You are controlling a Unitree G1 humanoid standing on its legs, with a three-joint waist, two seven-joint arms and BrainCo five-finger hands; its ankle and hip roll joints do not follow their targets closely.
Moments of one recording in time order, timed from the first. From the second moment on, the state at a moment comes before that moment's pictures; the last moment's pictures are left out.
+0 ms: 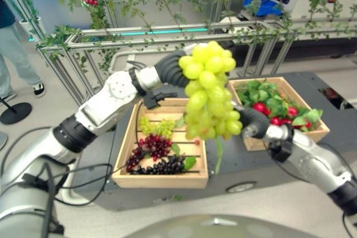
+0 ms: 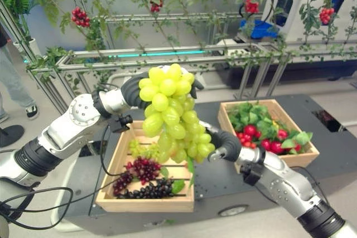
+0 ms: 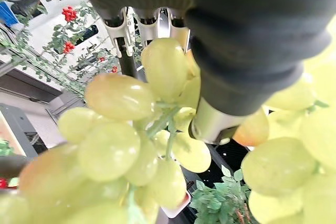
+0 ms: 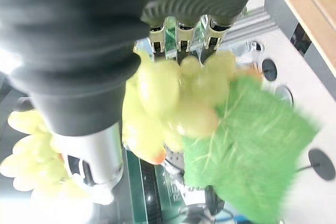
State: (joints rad) left arm -0.76 0.89 -0.66 -0.18 -0.73 -0.26 -0.36; right arm -0.07 -0.89 0.34 -0.24 1.14 0.04 0.67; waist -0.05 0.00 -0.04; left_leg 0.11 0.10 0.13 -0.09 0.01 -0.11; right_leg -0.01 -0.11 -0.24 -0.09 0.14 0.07
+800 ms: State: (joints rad) left arm -0.76 0.88 -0.65 -0.18 -0.73 -0.27 -0.36; right arm -0.21 -0.92 0.45 -0.27 1.16 0.04 0.67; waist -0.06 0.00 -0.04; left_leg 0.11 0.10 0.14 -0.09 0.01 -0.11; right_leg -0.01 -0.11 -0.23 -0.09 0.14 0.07
